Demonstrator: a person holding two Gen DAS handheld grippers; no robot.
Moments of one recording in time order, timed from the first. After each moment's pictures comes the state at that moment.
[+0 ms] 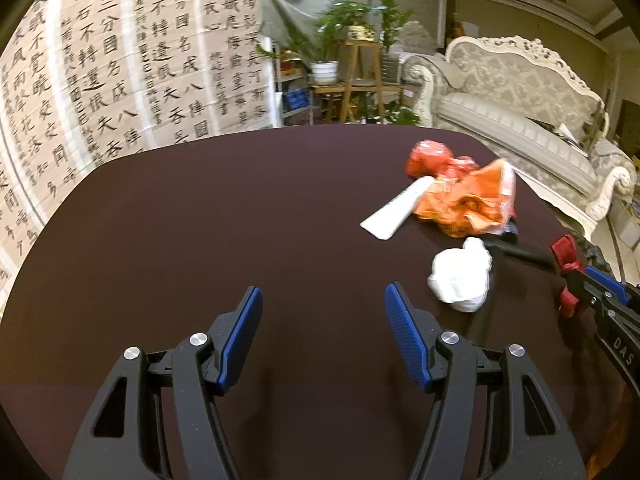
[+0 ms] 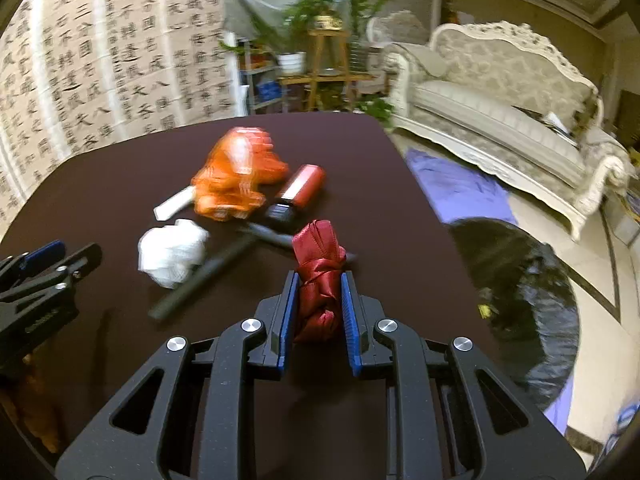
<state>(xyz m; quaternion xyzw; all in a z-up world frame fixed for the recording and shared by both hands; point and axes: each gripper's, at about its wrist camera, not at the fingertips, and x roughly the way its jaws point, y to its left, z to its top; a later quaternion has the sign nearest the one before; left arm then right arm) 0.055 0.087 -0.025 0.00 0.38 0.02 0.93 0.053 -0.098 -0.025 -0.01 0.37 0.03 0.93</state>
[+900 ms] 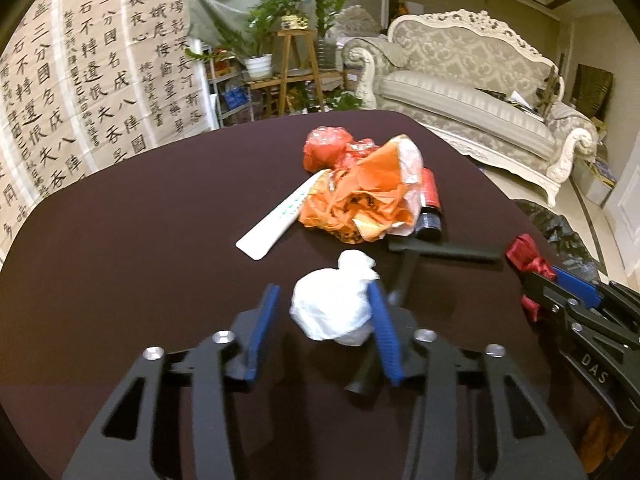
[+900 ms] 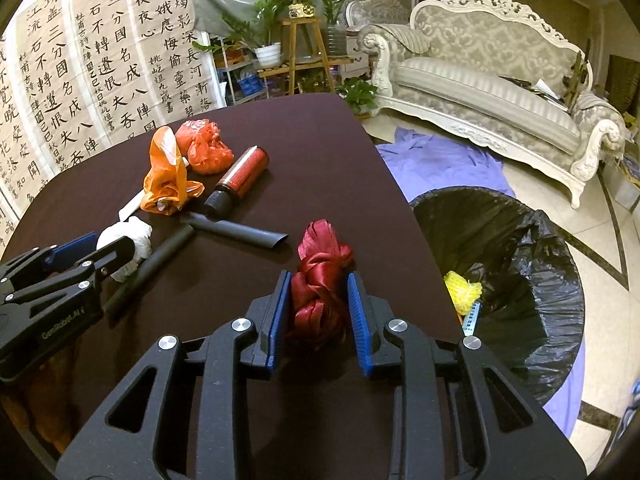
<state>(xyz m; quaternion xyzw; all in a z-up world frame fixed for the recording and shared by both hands) 0.083 0.026 -0.033 0.03 0.39 -0.07 0.92 0.065 -0.131 -0.043 0.03 0.39 0.03 0.92</state>
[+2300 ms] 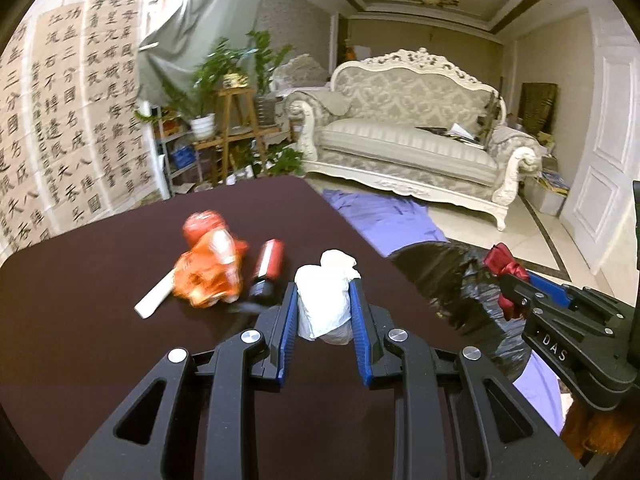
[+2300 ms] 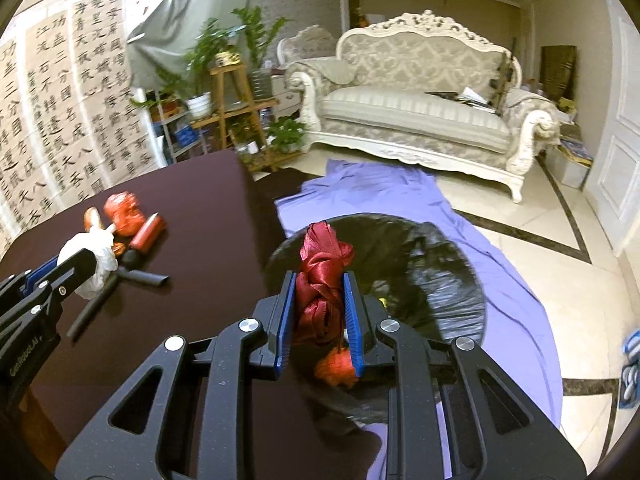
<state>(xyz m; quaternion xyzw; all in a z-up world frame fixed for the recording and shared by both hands) 0.053 -0.071 0.012 0.03 0.30 -0.16 0.94 0.025 -0.234 -0.010 0.06 0.32 -0.09 0.94</state>
